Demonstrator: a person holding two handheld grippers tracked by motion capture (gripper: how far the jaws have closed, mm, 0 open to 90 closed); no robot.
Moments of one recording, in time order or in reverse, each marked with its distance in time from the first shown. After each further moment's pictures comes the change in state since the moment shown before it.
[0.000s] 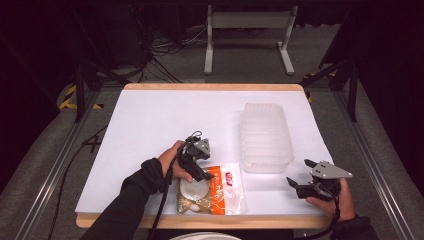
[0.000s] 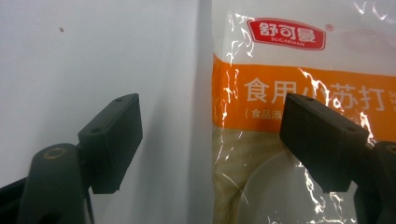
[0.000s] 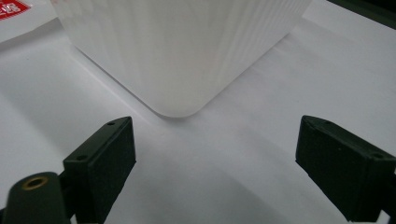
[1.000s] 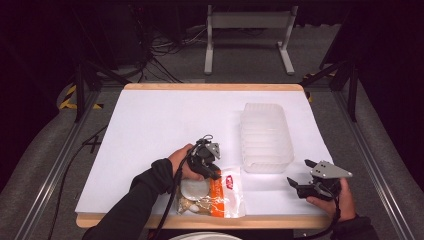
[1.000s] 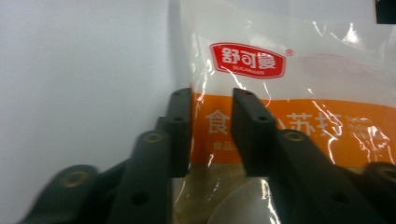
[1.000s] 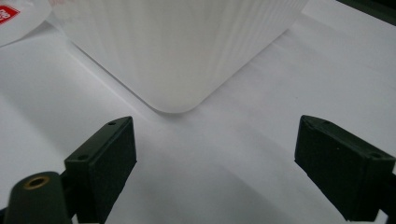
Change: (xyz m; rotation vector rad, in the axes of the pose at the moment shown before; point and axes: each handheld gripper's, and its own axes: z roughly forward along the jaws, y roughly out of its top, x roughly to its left) left arm -0.009 0.018 0.011 0.067 -0.089 0.034; right arm -0.002 -0.001 0.000 0.012 -0.003 -0.003
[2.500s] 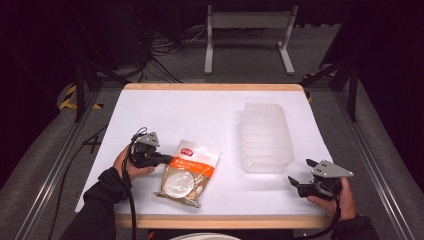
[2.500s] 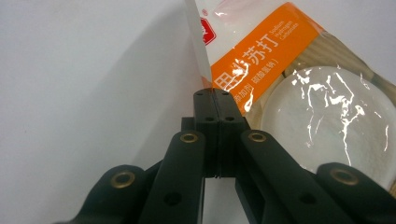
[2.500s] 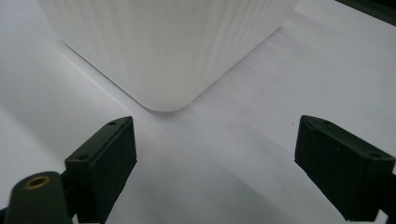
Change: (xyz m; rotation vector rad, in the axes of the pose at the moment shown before) left arm 0.005 -0.134 -0.091 -0.258 0.236 -0.285; right arm -0.003 -0.001 0.000 0.004 -0.015 0.010
